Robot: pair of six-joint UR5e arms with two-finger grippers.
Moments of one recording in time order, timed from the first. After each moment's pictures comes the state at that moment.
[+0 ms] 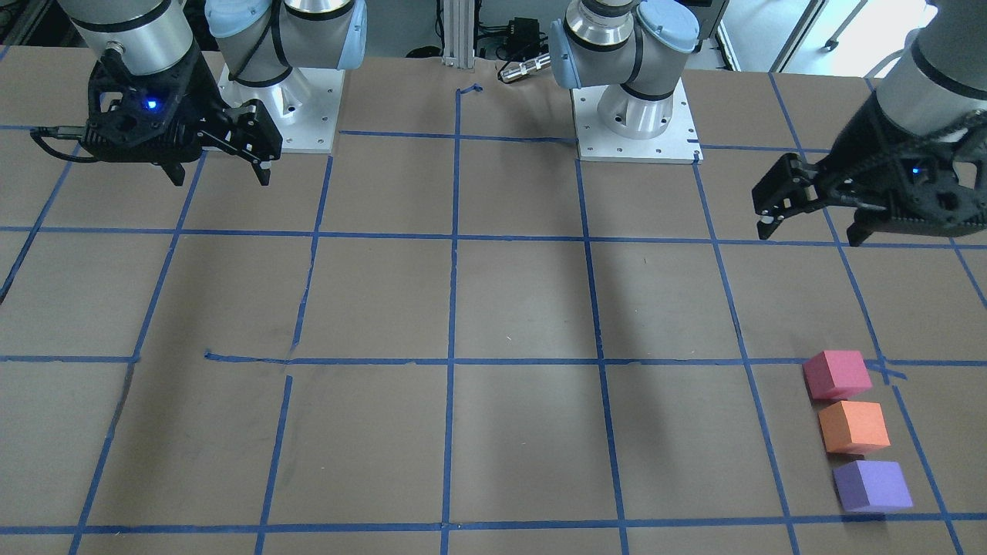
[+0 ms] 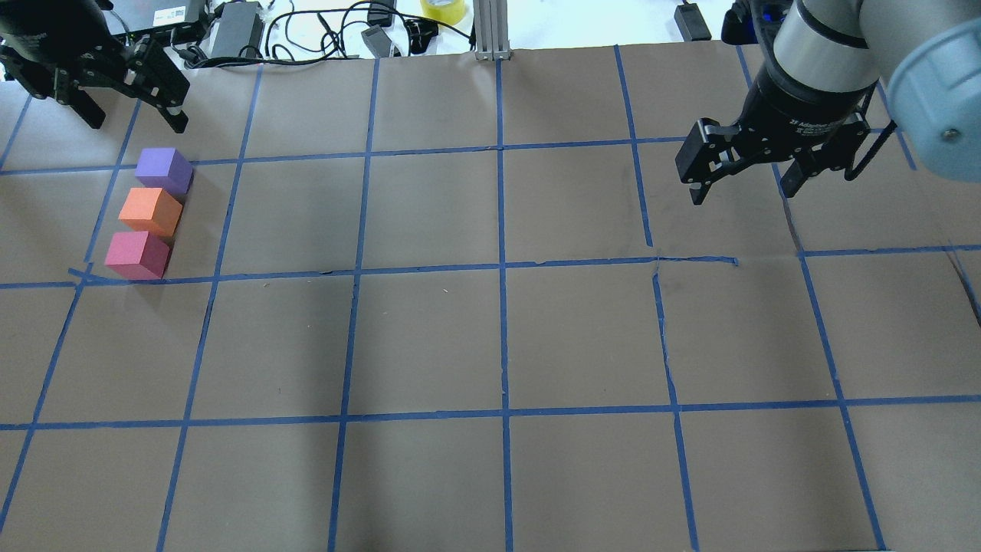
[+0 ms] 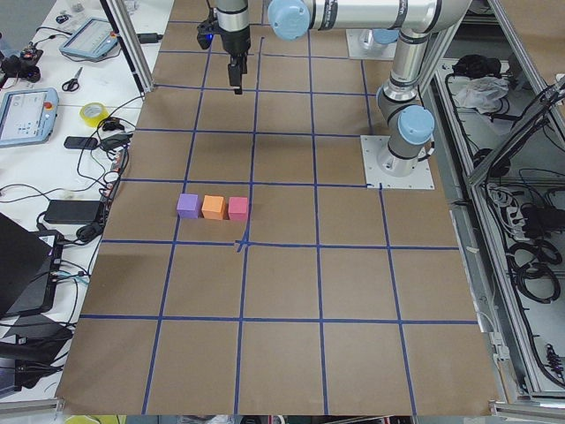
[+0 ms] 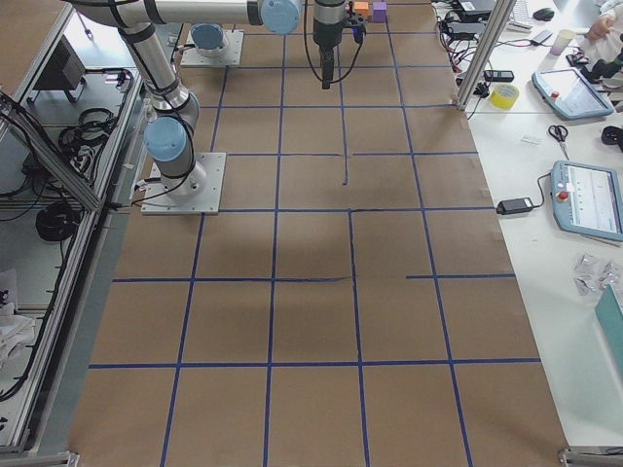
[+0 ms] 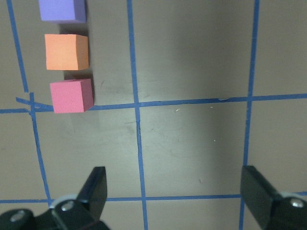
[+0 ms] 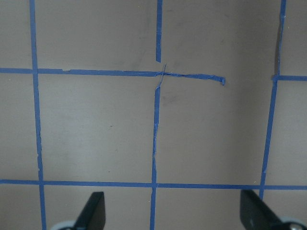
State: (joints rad) left arm -1.41 -1.68 -1.34 -1.68 1.62 0.28; right arm 1.55 -1.63 1.63 -1.56 -1.58 -0.06
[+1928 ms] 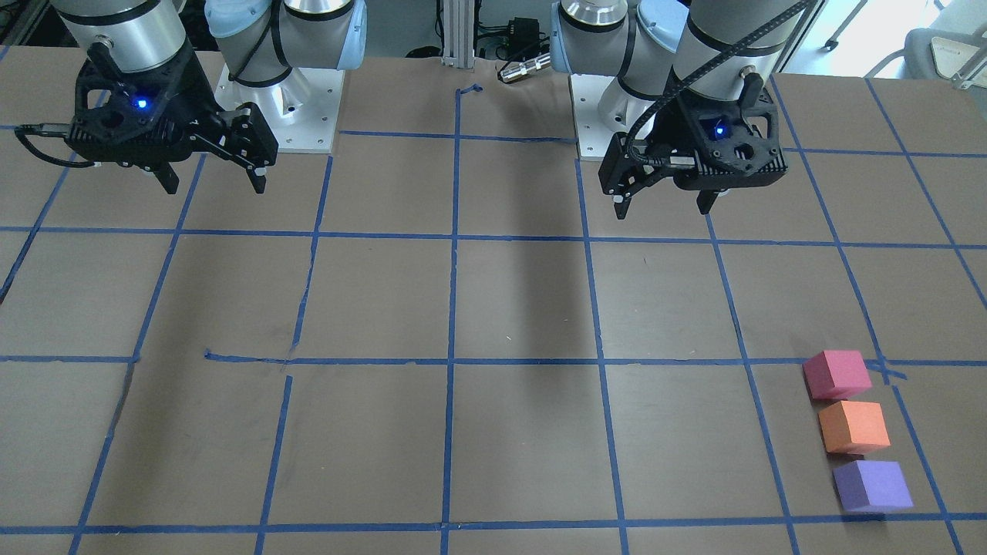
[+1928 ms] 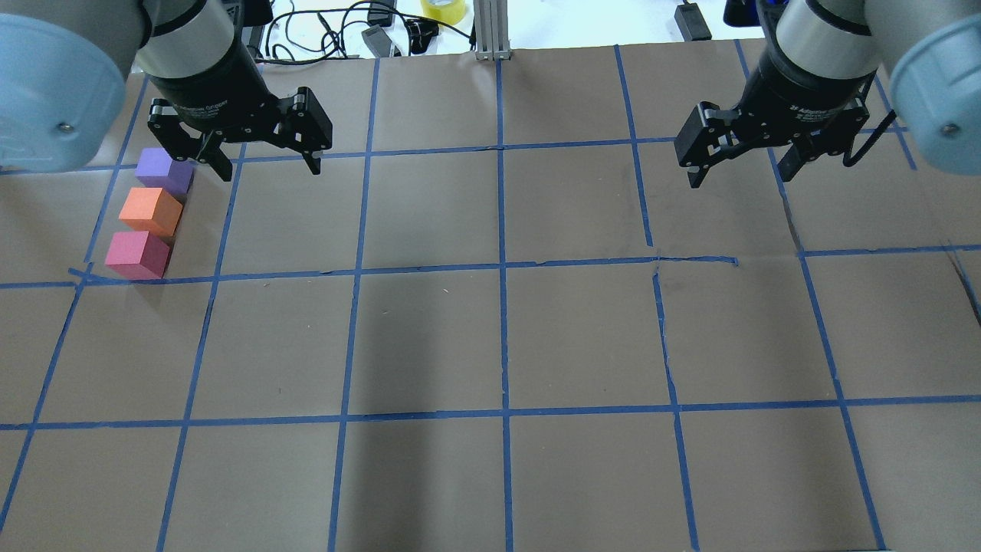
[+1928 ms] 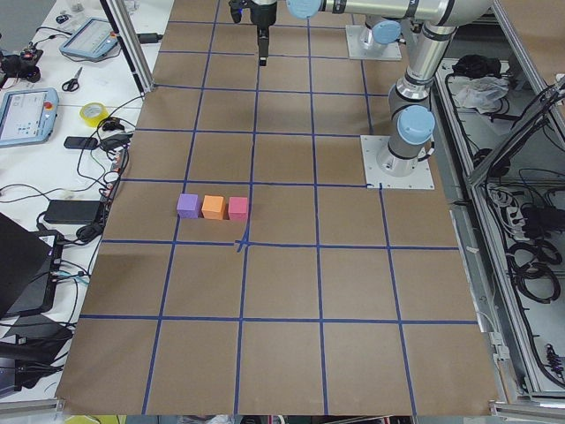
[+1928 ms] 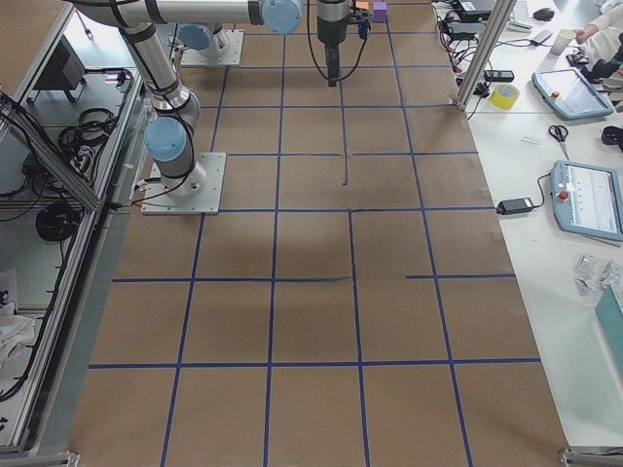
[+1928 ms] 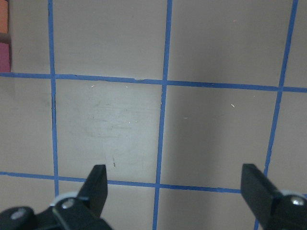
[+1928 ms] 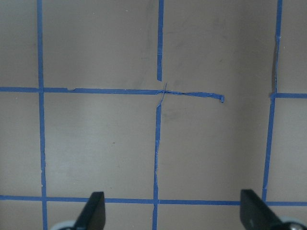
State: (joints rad) left arm -1.62 -1.60 -1.53 -1.53 1.62 -0.13; right arm 1.55 -1.63 1.62 -1.61 -1.57 -0.06
